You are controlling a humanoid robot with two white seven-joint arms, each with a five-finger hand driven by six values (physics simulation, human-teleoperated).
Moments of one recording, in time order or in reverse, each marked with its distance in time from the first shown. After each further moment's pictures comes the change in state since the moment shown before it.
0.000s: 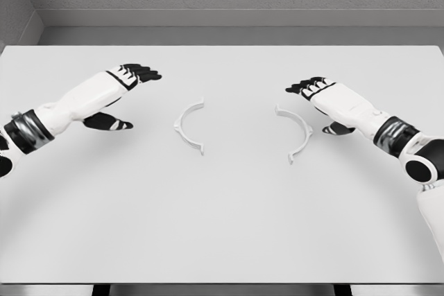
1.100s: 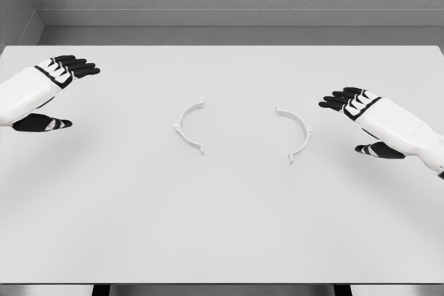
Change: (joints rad) left arm 0.253 0.193 0.305 -0.189 0.010 0.000 0.001; right arm 0.279 -0.284 -0.112 -0.247 -0.358 -0.096 -0.112
